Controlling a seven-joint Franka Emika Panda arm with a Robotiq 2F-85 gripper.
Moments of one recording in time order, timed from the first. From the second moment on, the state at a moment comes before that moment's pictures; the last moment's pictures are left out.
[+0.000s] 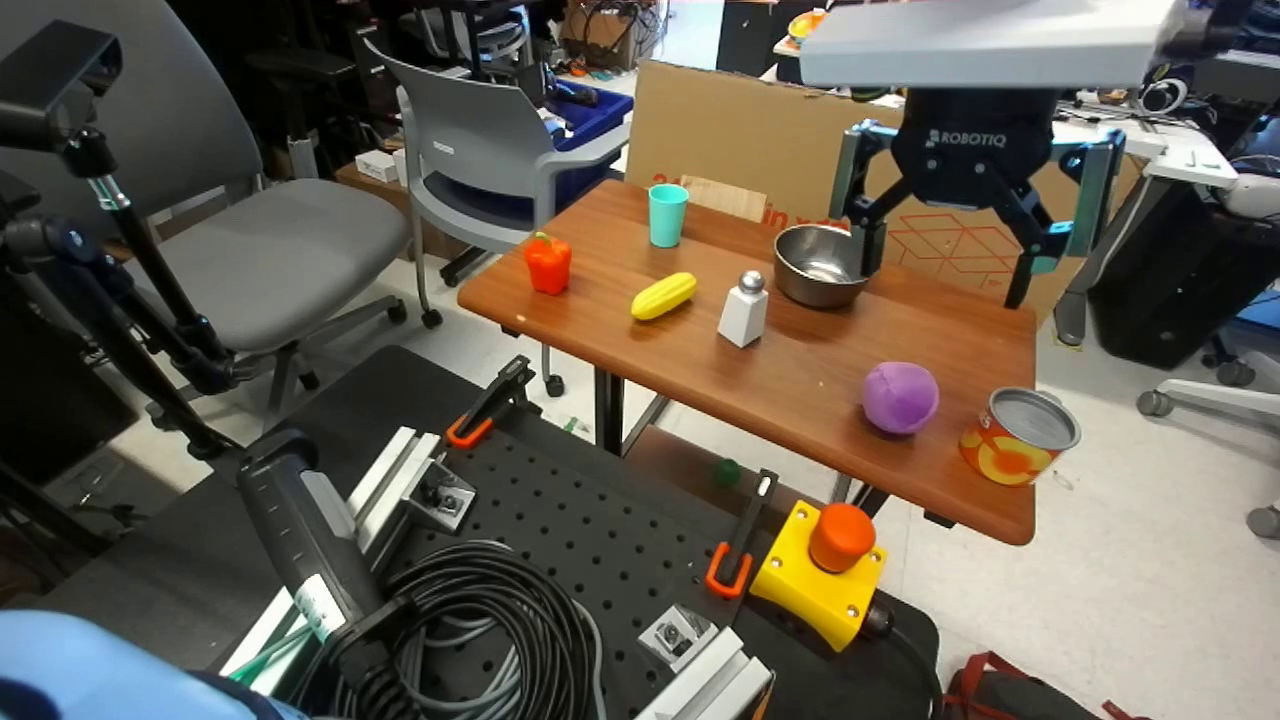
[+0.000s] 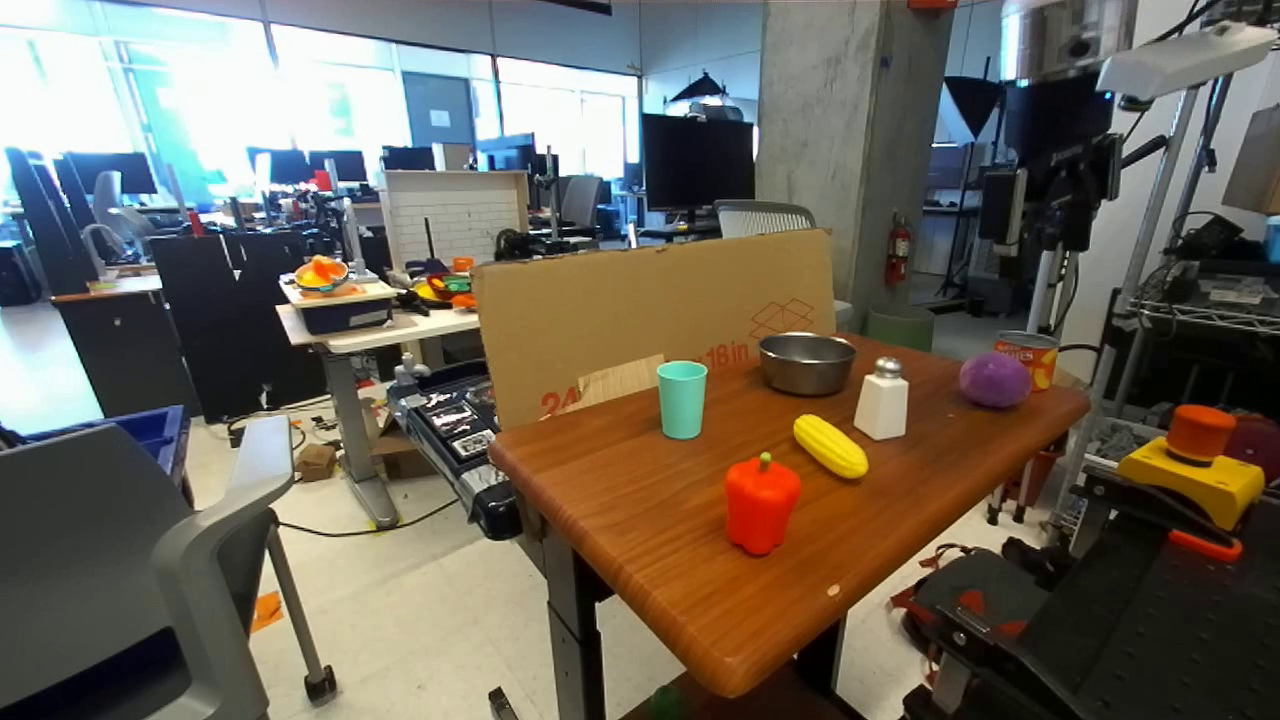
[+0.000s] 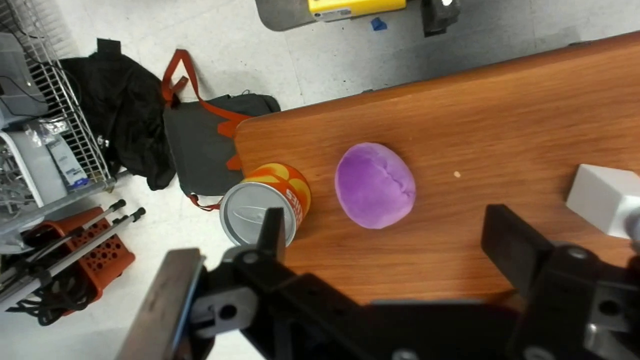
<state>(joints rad) -0.18 -0.01 -0.09 -2.41 -0.38 2.39 0.19</state>
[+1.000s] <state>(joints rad) -0.10 0.38 -0.14 -2.19 -0.49 2.42 0.16</state>
